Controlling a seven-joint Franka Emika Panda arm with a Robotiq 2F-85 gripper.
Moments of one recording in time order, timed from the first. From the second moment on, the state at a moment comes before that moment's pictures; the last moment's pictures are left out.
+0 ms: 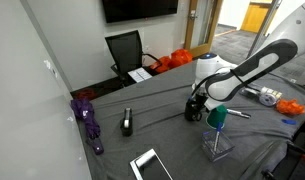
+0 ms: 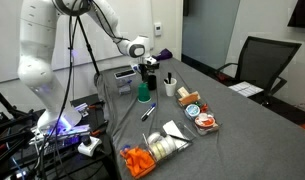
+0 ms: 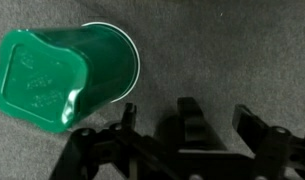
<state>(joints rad) 0.21 0.50 0.03 -2.07 -0.05 2.47 0.39</state>
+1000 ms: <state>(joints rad) 0.21 0.56 0.03 -2.08 -0.05 2.61 0.38</state>
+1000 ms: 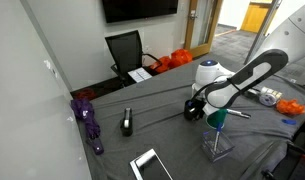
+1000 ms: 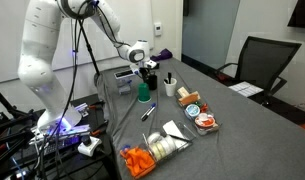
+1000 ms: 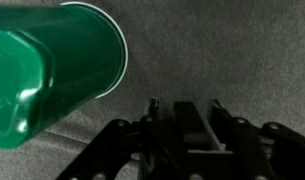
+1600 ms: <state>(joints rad) 0.21 0.56 0.03 -2.12 -0.05 2.68 0.36</state>
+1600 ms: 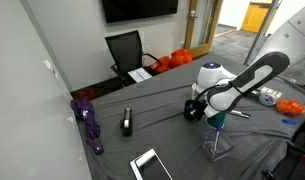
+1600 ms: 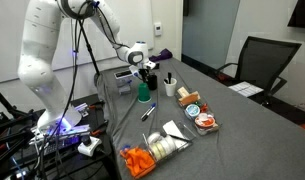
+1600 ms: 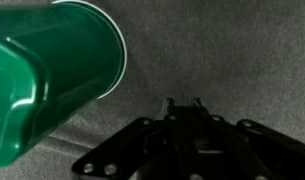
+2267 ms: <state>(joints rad) 0.26 0.54 0.00 -2.14 -0.05 2.71 0.38</state>
